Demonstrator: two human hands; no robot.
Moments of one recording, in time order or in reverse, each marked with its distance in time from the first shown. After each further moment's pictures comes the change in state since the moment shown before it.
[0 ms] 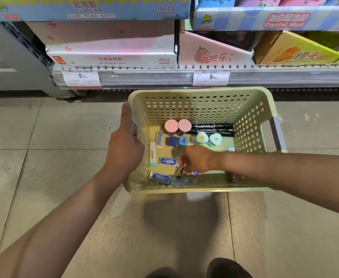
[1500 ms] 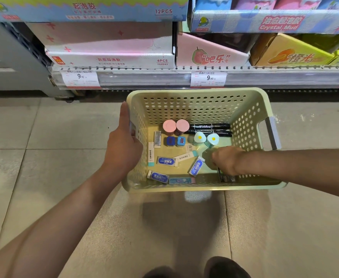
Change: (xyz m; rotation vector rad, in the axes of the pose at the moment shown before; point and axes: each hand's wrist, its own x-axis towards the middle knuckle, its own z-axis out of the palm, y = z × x) left_hand -0.001 0.003 -0.002 0.009 -0.018 0.001; right_hand -0.053 0.032 -0.010 -0.528 -0.094 0.201
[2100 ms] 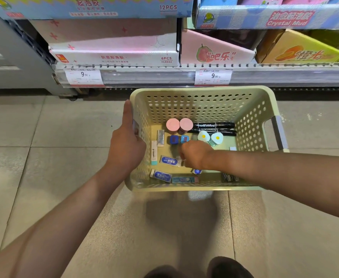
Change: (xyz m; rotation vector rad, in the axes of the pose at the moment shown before) left_hand 0.001 -0.003 0.002 0.012 0.018 0.002; right_hand 0.054 -0.048 -0.017 0.244 0.221 -0.092
